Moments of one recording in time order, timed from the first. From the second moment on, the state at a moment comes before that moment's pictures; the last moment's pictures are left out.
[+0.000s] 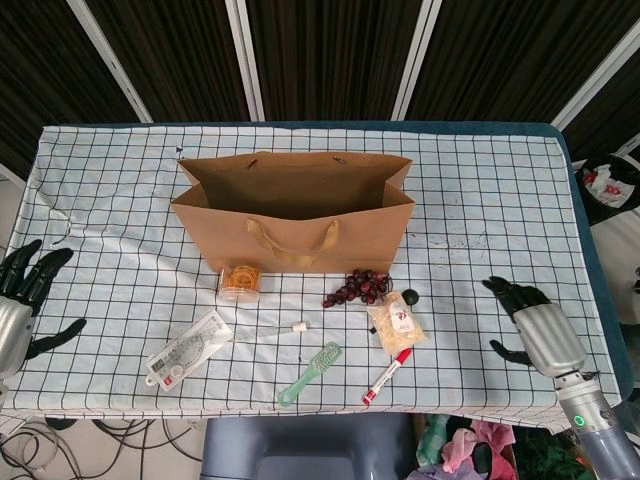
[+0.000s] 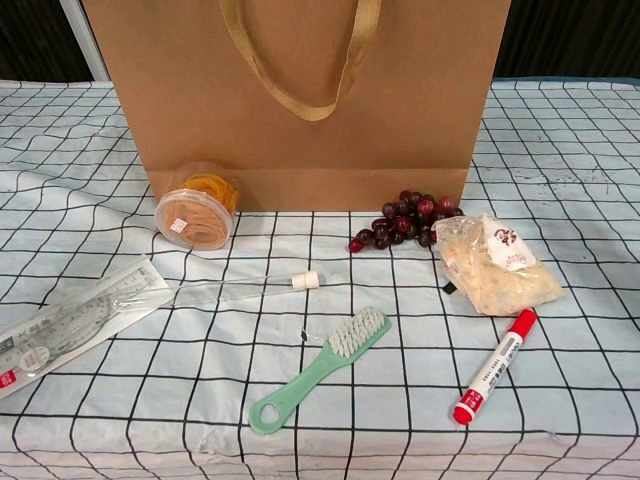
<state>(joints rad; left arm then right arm) -0.22 -1.08 0.02 -1.59 1.68 1.73 -0.04 0.26 -1.06 0.08 -1.69 -1.61 1.25 -0.02</state>
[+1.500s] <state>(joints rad) -0.17 -1.24 -0.02 -1.45 1.65 1.68 -0.14 0.58 -1.39 0.09 -1.60 -1.39 0.92 -0.45</state>
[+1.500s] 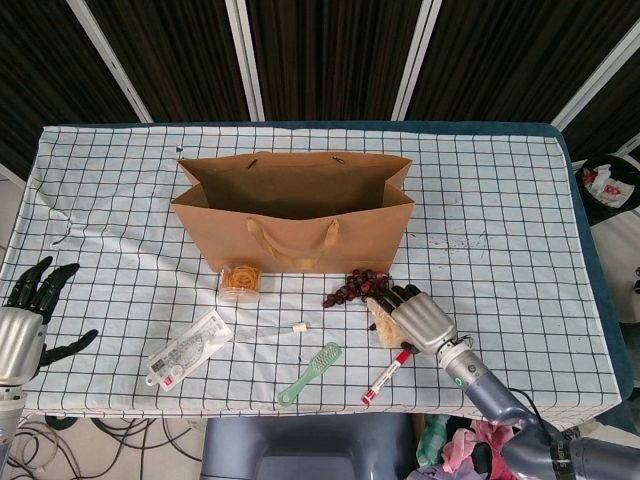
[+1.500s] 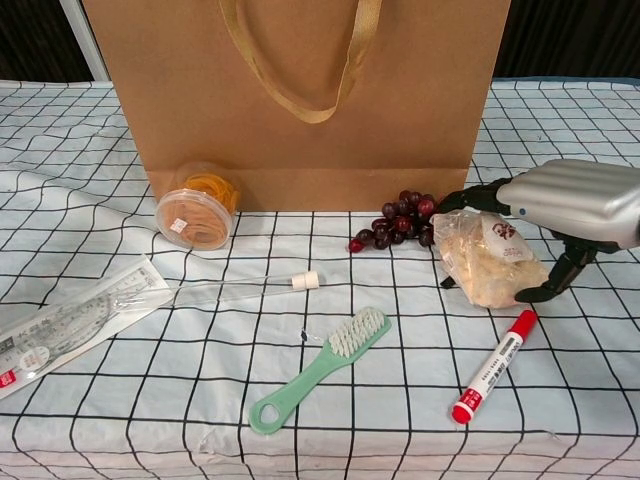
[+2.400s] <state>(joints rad) -0.16 -1.23 -0.04 -1.46 1.65 1.66 -0.14 0.62 -1.48 0.09 -1.51 -1.38 0.95 -0.38</state>
